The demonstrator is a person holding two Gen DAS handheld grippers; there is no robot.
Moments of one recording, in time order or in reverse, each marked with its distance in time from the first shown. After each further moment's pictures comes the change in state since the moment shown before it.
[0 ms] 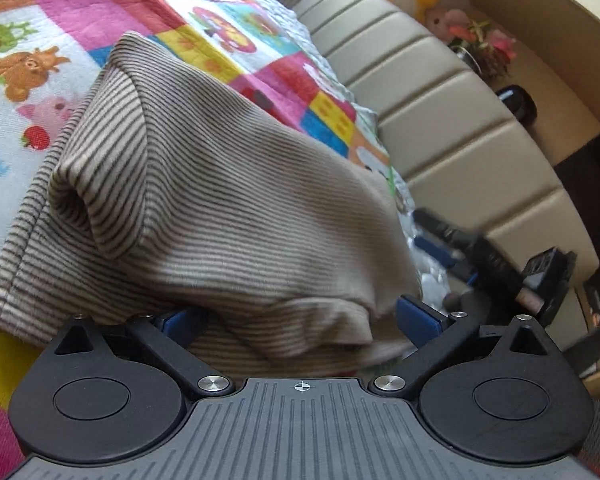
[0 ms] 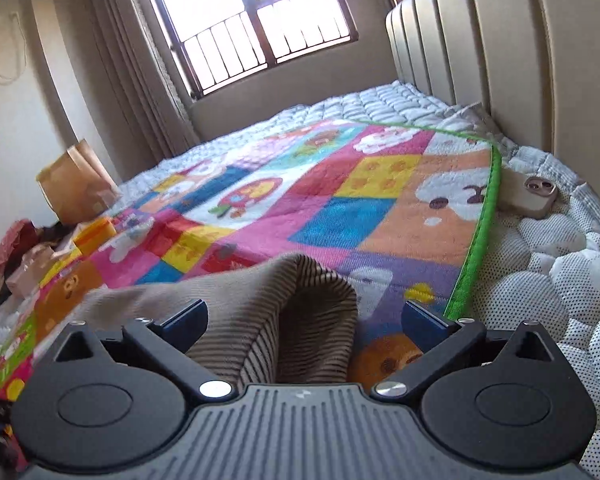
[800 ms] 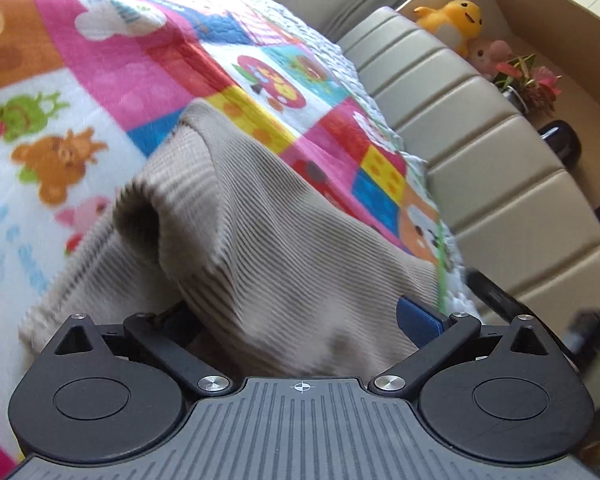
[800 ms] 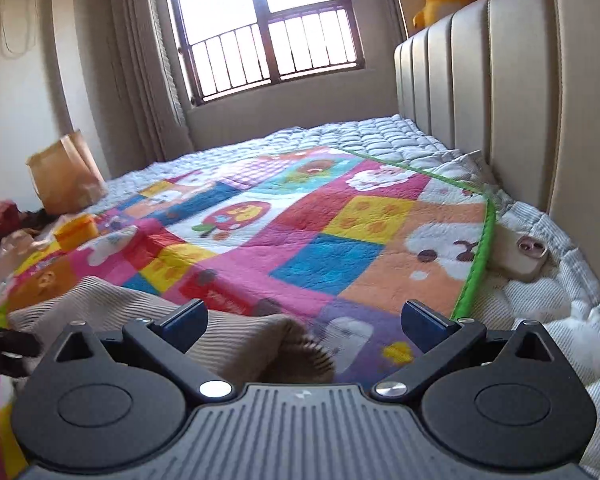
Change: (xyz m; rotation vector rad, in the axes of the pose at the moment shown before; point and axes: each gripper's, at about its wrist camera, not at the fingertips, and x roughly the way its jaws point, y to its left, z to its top) left arm -0.006 -0.004 0.042 -0.001 -0.063 0.129; right arm 0.008 0.001 0.031 -0.117 -0.069 -0.077
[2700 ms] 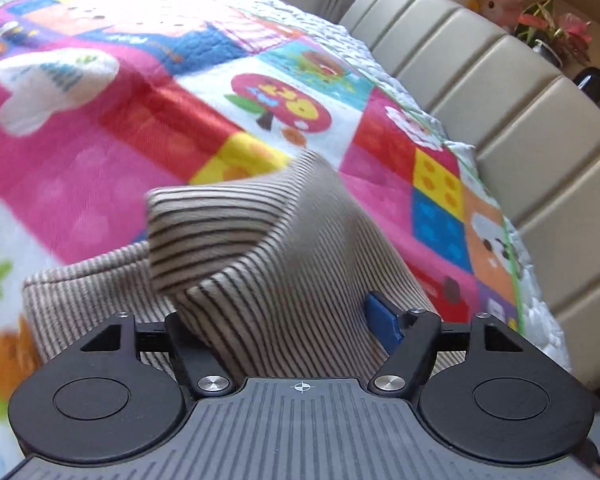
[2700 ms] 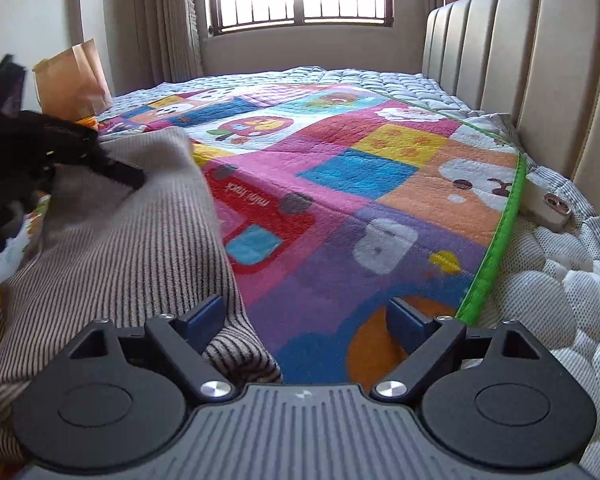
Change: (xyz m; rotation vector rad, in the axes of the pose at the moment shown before) left arm 0.082 0.014 0.099 0.195 0.043 0.168; right arm 0.004 0.049 -0.063 -0.139 0.141 -0.009
